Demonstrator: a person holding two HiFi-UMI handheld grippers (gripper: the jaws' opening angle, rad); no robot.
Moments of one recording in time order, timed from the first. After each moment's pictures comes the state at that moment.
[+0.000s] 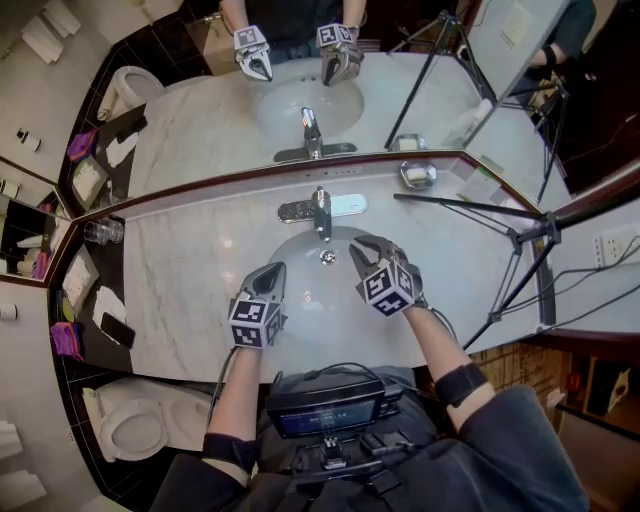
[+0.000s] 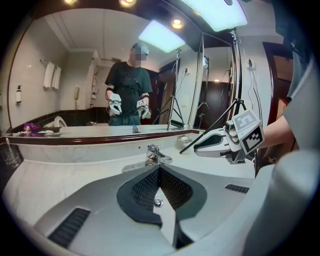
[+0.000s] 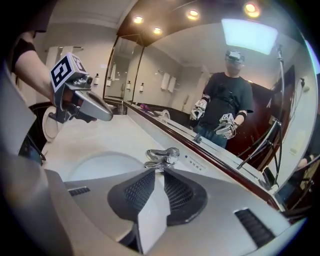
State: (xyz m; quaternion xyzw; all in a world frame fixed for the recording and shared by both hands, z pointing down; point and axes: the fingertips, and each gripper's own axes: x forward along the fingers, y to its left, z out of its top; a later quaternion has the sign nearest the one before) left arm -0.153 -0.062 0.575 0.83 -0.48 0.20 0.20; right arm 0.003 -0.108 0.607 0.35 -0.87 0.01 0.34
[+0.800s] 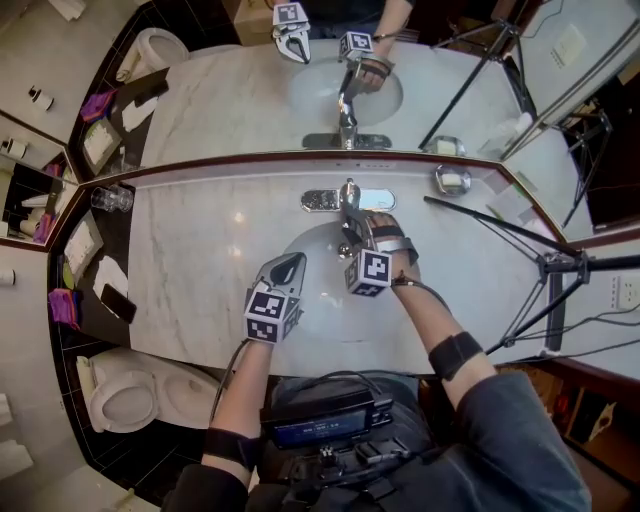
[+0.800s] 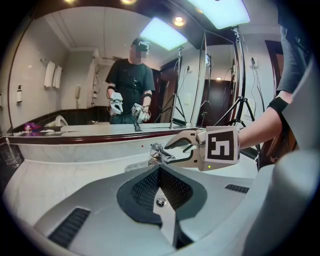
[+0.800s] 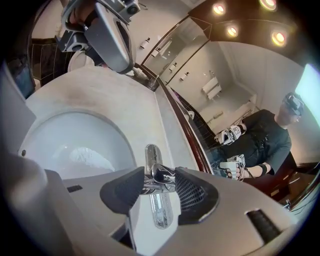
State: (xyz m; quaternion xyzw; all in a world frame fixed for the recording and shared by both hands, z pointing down) left arm -0.161 -0.074 0.586 0.83 -0.48 0.21 0.20; right arm -0.083 -0.167 0.650 0.23 -0.81 -0.25 0.48
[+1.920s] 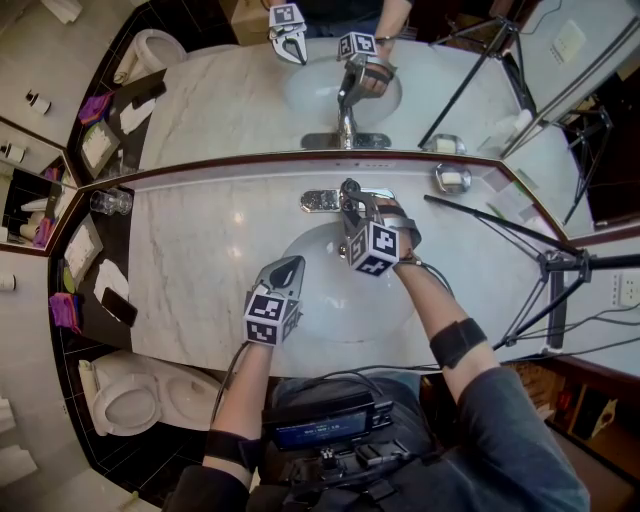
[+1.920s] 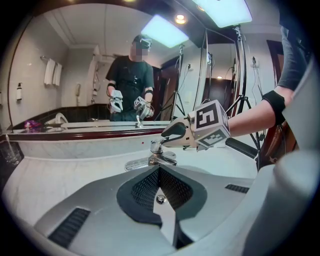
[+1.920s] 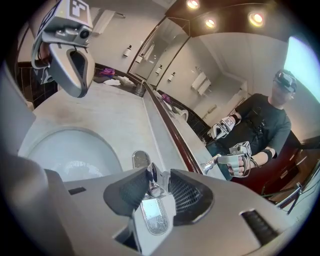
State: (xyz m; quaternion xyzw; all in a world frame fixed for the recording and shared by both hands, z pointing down) left arm -0.167 -0.070 0.596 0.82 -0.48 0.22 0.21; right arm -0.086 -0.207 0.626 0.25 -0.85 -0.17 0.44
